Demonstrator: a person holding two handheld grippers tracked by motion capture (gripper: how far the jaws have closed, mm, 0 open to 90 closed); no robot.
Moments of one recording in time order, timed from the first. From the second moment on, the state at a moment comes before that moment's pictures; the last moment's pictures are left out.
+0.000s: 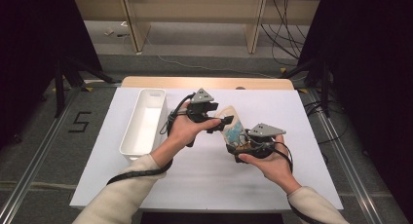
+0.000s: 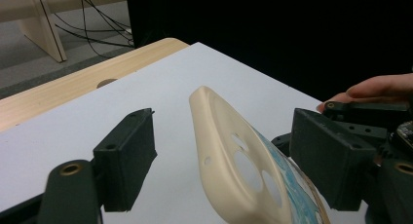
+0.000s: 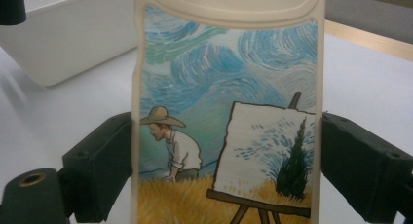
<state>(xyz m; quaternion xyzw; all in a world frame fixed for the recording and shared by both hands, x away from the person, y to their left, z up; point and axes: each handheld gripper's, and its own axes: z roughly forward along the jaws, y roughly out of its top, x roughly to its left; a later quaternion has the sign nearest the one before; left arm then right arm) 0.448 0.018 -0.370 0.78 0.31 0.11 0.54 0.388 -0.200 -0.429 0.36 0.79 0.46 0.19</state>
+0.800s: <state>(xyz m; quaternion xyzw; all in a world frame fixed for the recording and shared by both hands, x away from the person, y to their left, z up) 0.457 0.008 -0.374 0.77 0.33 0.10 0.53 0.387 -0.196 -0.429 0.35 0.79 0.46 0.20</state>
